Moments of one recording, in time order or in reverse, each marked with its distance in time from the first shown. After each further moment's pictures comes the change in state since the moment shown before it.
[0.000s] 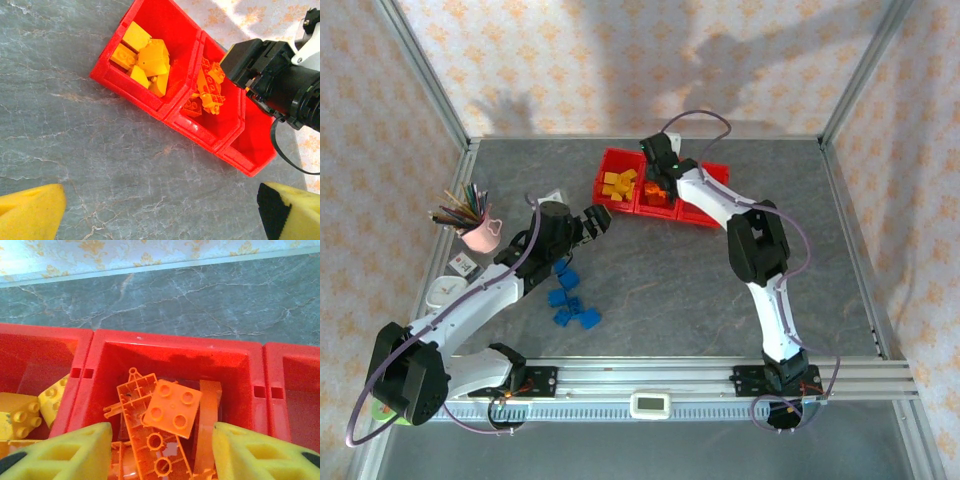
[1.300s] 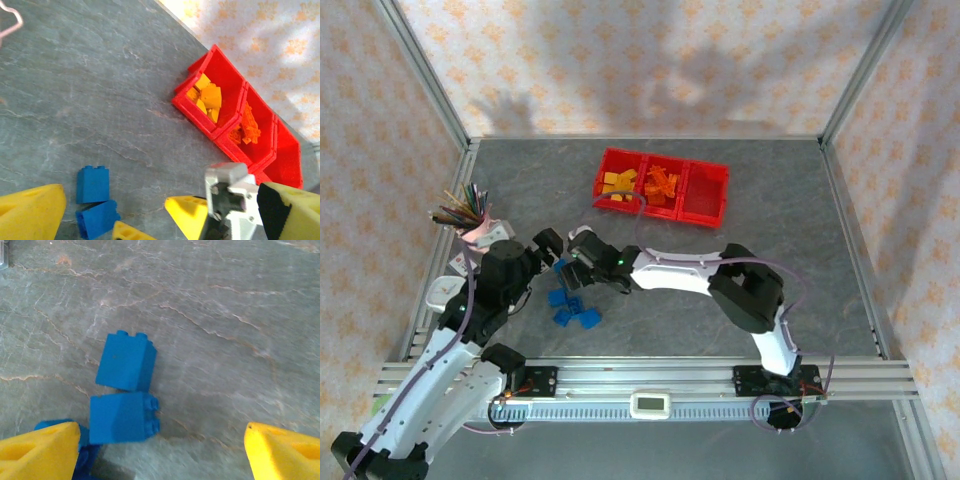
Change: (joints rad) left arm 0.052 -0.549 -0.113 -0.425 -0.214 -0.060; right arm 0.548 -0.195 -0.441 0.210 -0.245 -0.014
